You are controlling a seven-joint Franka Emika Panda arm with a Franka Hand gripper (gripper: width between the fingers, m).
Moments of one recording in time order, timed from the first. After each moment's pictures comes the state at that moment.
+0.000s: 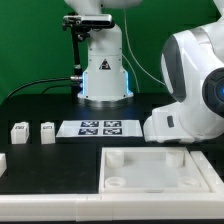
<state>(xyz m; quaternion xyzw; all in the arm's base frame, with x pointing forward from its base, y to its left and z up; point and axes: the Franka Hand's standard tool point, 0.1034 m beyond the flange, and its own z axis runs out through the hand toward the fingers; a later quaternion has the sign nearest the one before) 0.394 0.174 0.006 -0.88 -0.04 0.48 0.05</state>
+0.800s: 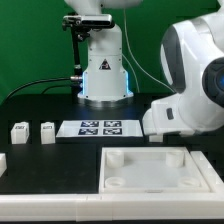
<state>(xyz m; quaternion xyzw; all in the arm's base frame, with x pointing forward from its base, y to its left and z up) 0.399 0.167 0.046 -0.87 -0.04 0.49 0.06</state>
